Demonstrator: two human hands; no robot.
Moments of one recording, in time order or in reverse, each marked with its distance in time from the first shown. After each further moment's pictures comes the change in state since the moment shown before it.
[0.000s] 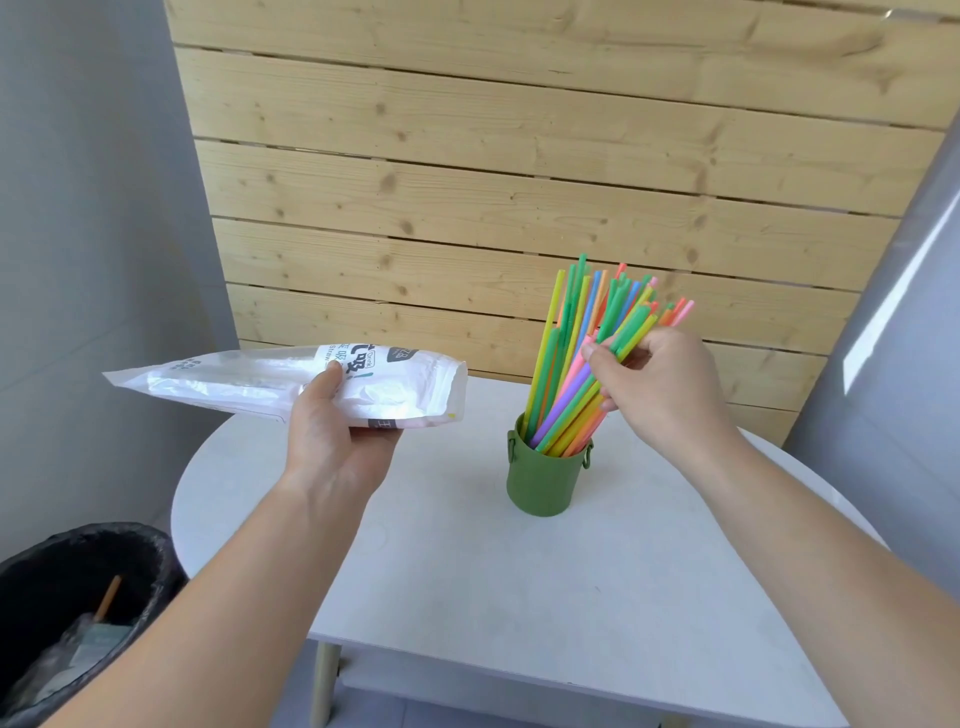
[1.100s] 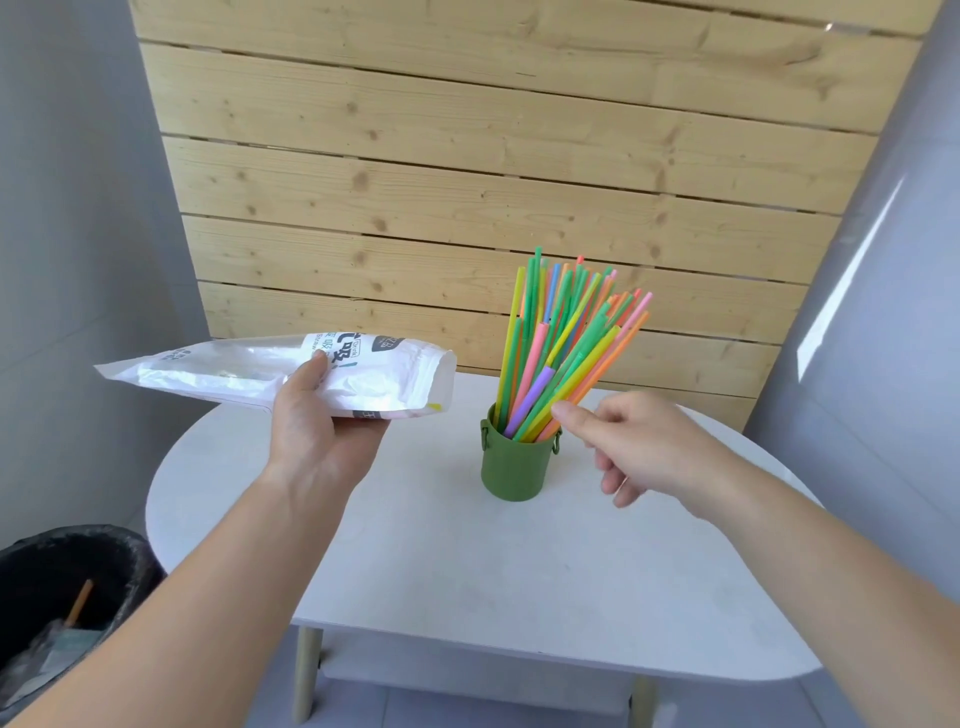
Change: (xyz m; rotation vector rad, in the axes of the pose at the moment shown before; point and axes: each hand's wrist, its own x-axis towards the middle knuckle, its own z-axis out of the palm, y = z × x) left_hand -0.010 -0.004 0.003 0.003 -0.072 -0.019; right_hand -0.043 0.010 -0.030 -0.011 -0.467 0.370
